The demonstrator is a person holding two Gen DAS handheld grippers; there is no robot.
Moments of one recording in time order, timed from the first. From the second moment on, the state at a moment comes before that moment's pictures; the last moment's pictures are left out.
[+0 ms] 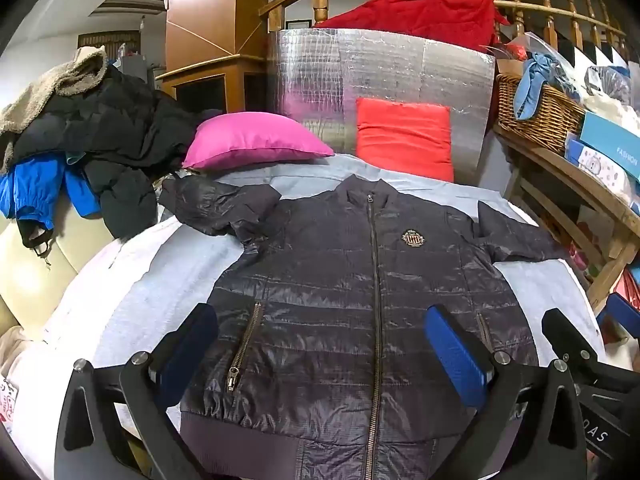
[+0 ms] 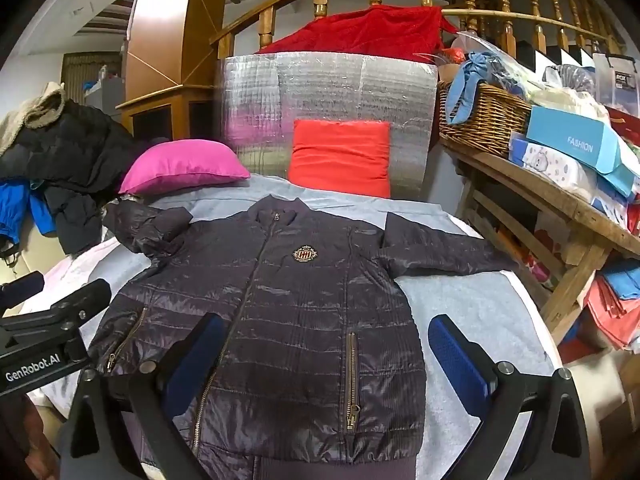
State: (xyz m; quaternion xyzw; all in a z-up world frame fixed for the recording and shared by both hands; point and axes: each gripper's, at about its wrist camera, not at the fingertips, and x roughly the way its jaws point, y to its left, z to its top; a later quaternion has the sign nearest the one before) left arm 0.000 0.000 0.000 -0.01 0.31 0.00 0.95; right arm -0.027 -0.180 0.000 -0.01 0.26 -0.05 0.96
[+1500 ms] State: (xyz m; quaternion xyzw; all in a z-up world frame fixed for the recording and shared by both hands) left arm 0.000 0.003 0.005 -0.02 0.31 0.00 0.95; right arm -0.025 -0.173 0.004 -0.02 0.26 -0.04 0.97
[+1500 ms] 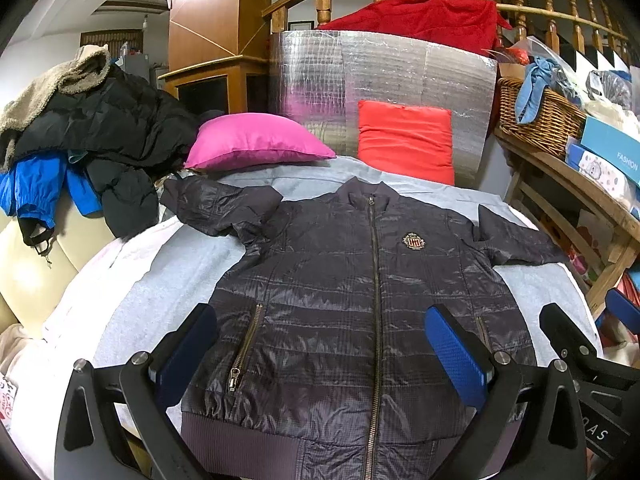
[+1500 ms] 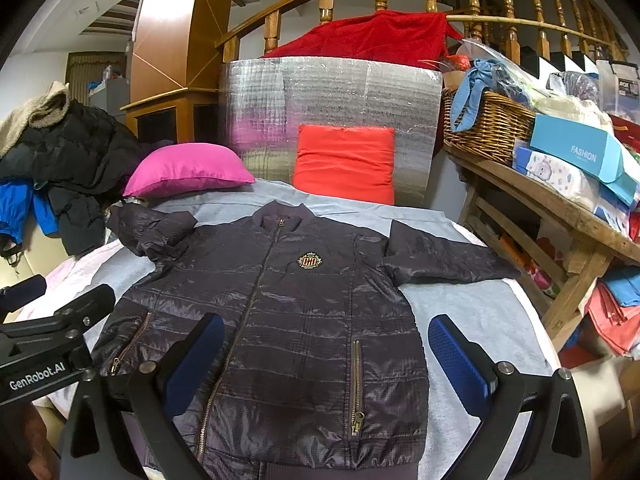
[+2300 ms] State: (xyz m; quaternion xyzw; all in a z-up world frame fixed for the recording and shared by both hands) left arm 0.049 0.011 -0.049 0.01 0.32 0.03 0.95; right arm -0.007 -0.223 -0.032 0.08 0.31 0.02 0.95
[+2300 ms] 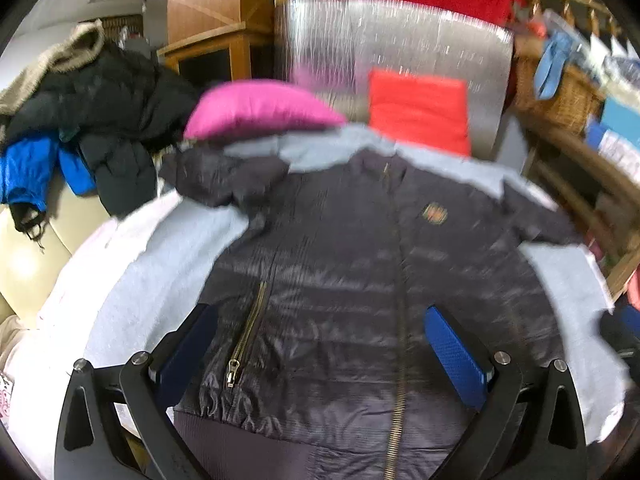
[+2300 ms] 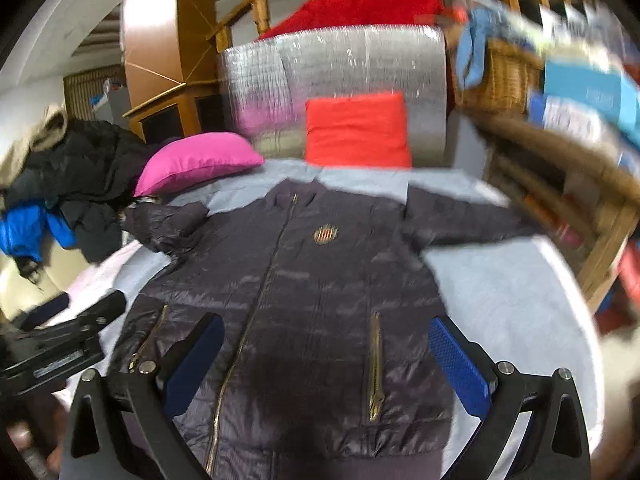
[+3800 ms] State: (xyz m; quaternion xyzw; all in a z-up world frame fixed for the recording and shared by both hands) left arm 0.201 0.000 -0.179 0.03 0.41 0.06 0.91; right arm 0.310 -0.305 0.066 0.09 0.25 0.07 0.96
